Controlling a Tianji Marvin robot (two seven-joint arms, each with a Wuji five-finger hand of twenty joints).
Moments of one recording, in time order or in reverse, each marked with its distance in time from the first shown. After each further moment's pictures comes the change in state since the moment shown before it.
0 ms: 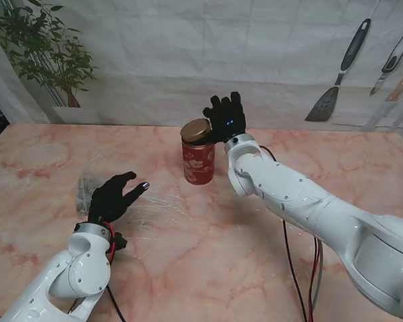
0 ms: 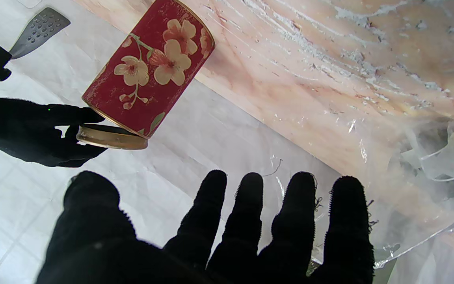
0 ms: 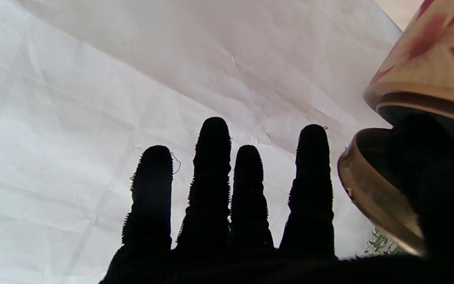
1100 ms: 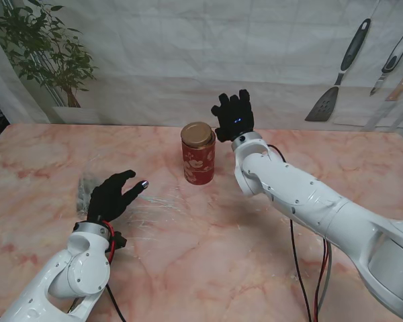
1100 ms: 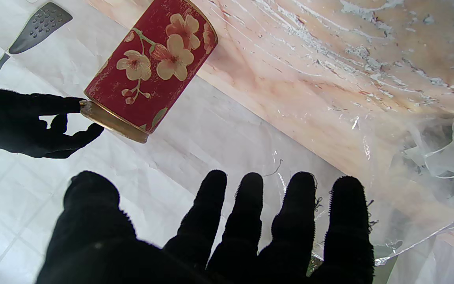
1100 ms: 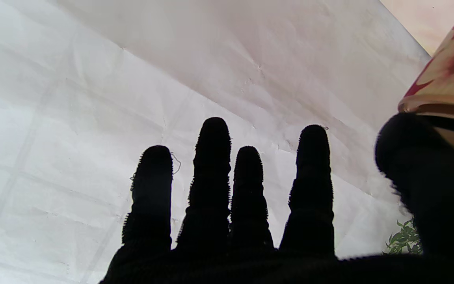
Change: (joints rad) left arm 0.000 -0.001 -0.003 -0.004 -0.008 -0.004 0.005; right arm -0.029 0.069 0.052 -0.109 -0.081 0.026 0.100; left_hand 0.000 0.000 0.000 0.000 0.000 0.000 0.000 0.000 0.000 0.000 0.000 0.000 0.000 0.000 0.000 0.000 0.000 0.000 0.000 0.000; right_hand 0.015 -0.010 0.052 0.000 0.000 -0.002 -0.012 0.011 -0.010 0.000 -0.003 -0.007 -0.002 0.000 0.000 0.000 0.000 0.000 -0.001 0.000
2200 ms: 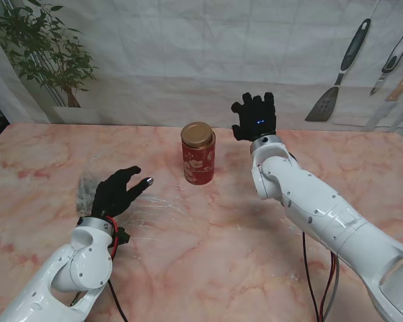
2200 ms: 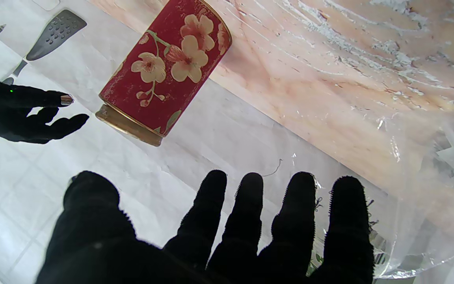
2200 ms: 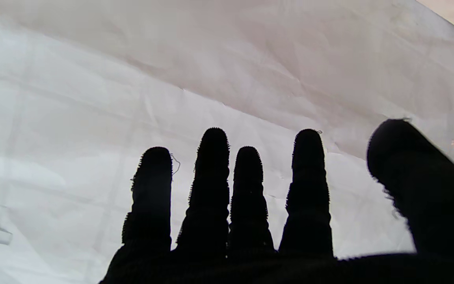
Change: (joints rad) left arm -0.040 0.002 0.019 0.014 0.003 -0.020 -0.024; right arm -0.182 0.056 0.286 -0.127 -0.027 -0.047 -0.001; left_hand 0.000 0.000 0.000 0.000 0.000 0.000 0.000 0.000 0.000 0.000 0.000 0.000 0.000 0.000 0.000 0.000 0.000 0.000 0.000 0.000; right_hand 0.000 0.055 0.013 0.022 -0.051 0.044 0.032 0.003 0.000 0.000 -0.007 -0.015 -0.038 0.009 -0.277 -0.138 -0.004 0.000 -0.077 -0.043
